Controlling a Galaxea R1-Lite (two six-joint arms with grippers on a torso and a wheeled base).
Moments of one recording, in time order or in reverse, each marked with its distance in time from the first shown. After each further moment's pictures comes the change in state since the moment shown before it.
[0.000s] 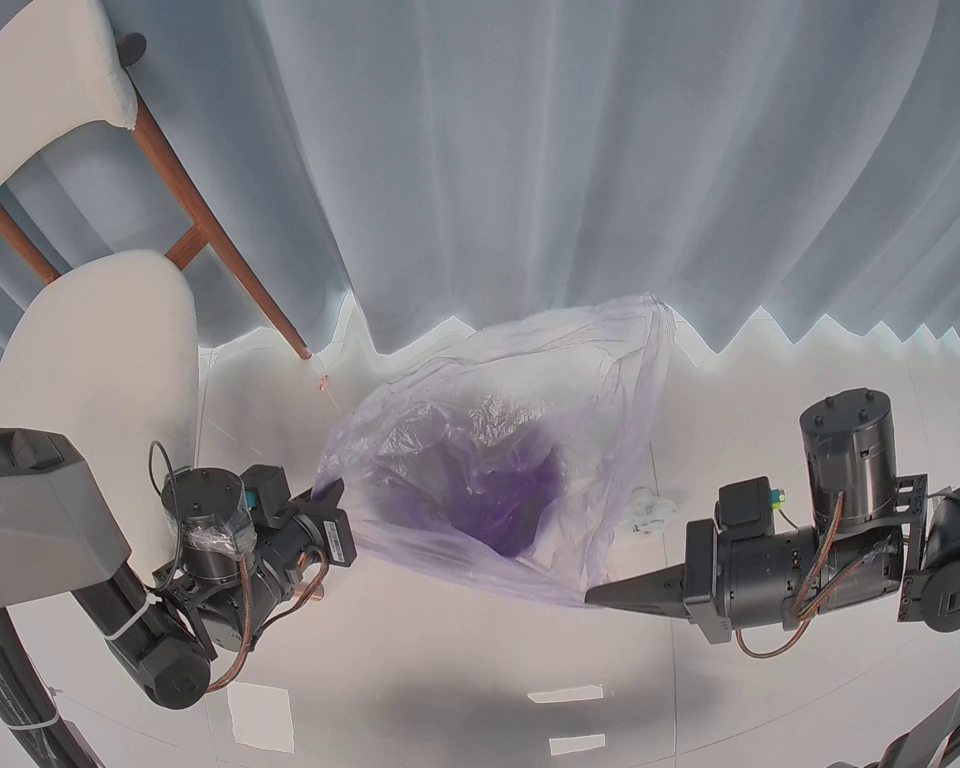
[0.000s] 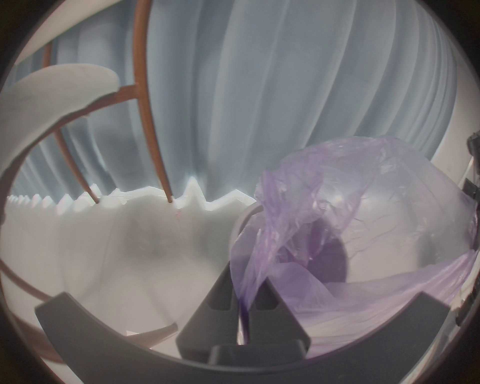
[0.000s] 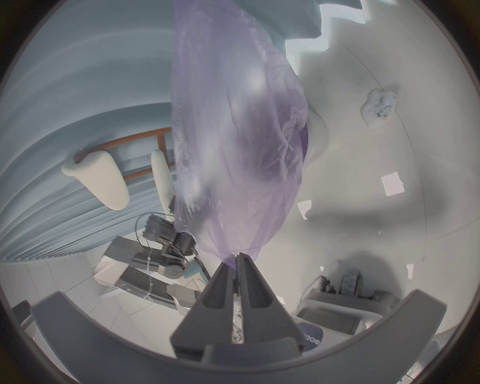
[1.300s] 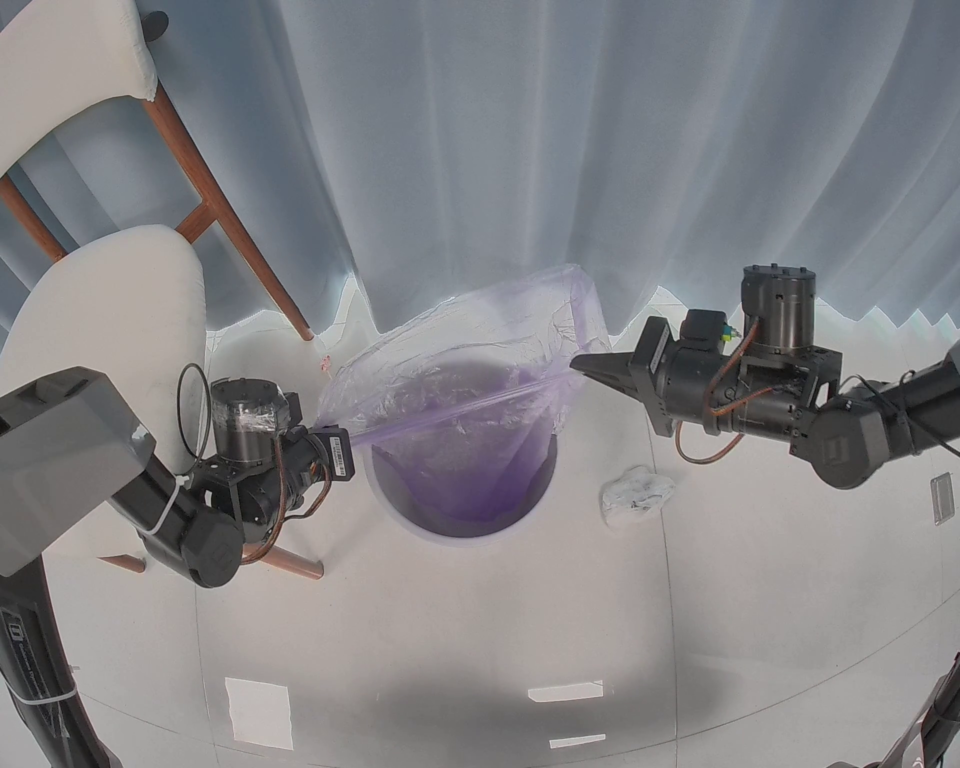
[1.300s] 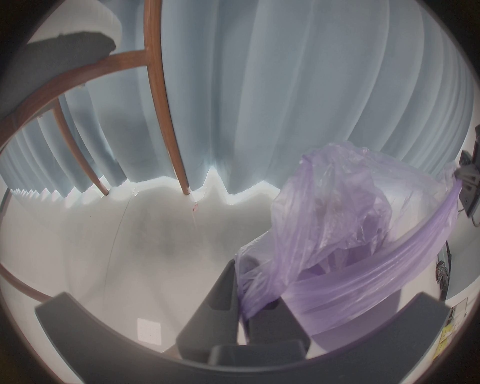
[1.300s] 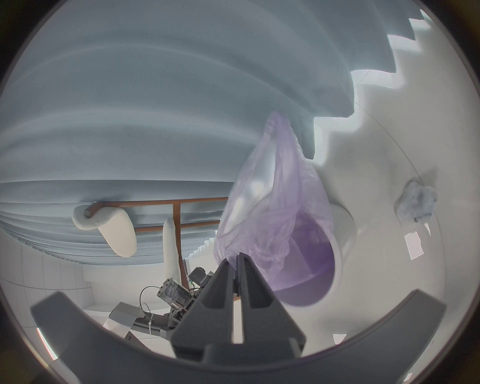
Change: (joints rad) left arm 0.167 0.143 -0.478 0.398 -0.042 0.001; right arm -0.261 0.365 -0.451 -0.244 0.002 -0.084
